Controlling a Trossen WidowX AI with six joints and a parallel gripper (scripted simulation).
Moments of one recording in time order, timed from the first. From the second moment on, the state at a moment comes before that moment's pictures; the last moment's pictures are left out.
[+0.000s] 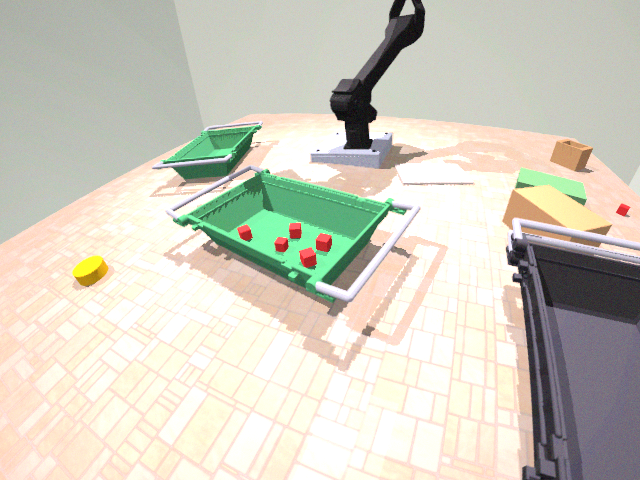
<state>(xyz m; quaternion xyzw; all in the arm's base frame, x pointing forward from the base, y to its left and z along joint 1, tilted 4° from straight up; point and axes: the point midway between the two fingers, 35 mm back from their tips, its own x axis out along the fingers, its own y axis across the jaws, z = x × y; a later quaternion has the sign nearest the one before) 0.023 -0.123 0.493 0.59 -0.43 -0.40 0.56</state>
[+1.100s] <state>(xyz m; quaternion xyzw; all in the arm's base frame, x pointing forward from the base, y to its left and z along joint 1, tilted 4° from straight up) 0.284 -0.222 0.280 0.25 0.39 -0.44 0.77</state>
